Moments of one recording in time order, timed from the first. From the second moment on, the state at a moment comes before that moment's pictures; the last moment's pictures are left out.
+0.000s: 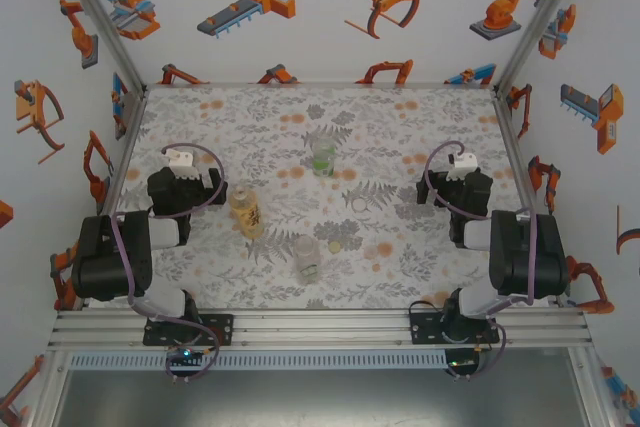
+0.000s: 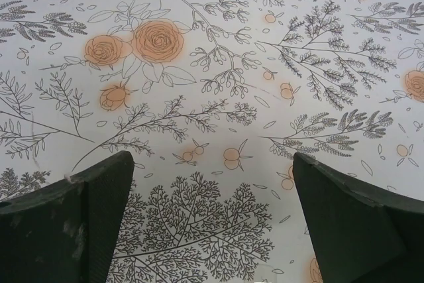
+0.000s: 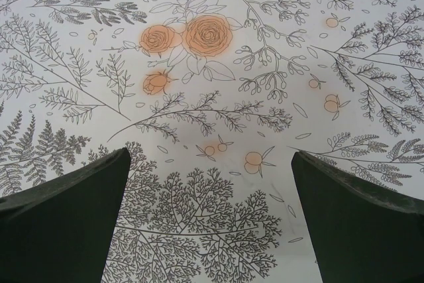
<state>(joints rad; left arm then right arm) 0.05 1.54 0.38 0.77 0.30 0.00 -0.10 1.54 0.36 0.80 -0.26 -0.02</state>
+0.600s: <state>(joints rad) 0.05 1.54 0.38 0.77 0.30 0.00 -0.10 1.54 0.36 0.80 -0.24 -0.02</state>
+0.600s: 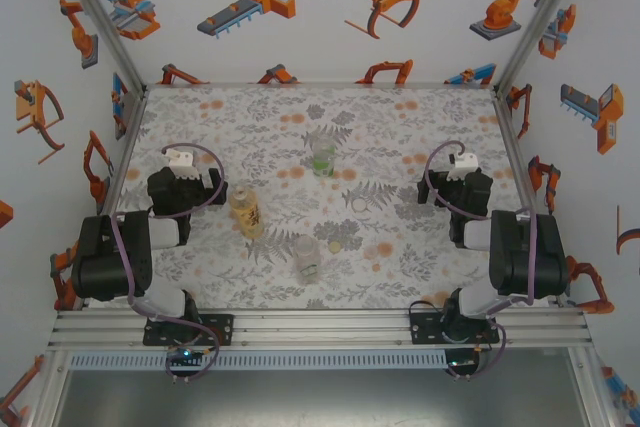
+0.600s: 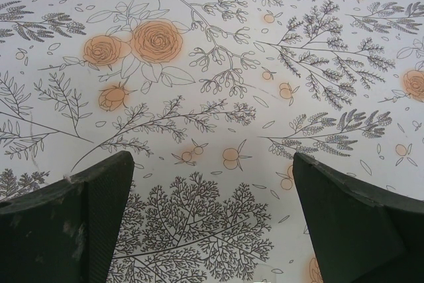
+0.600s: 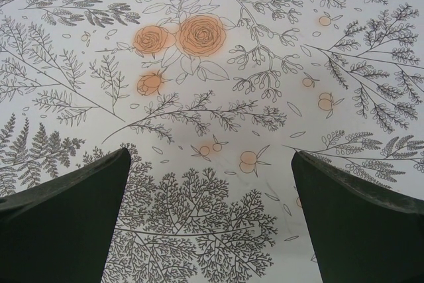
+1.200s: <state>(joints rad) 0.05 1.54 0.38 0.77 0.30 0.00 -0.10 1.54 0.36 0.80 -0.24 -0.02</state>
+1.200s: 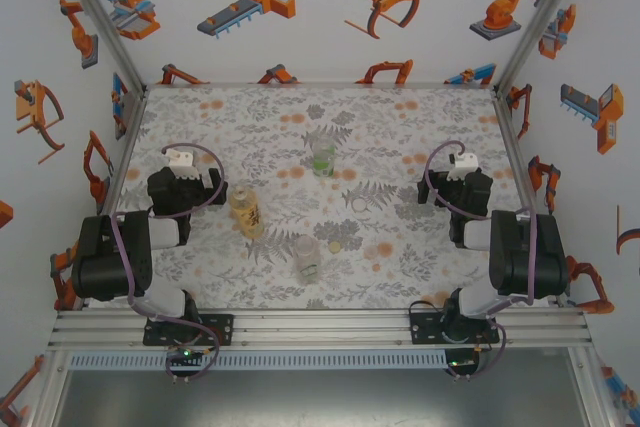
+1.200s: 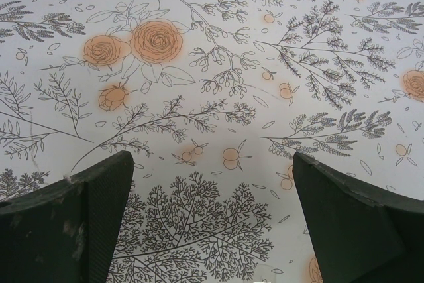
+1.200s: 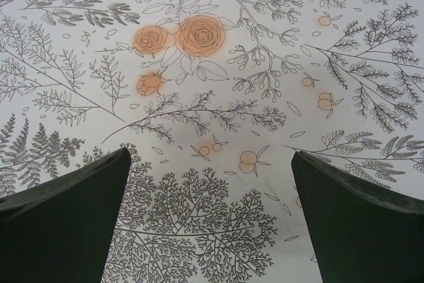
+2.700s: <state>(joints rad) 0.05 0.96 0.91 -0.37 0.14 -0.30 0.14 1.33 0.52 0.53 -0.49 0.04</state>
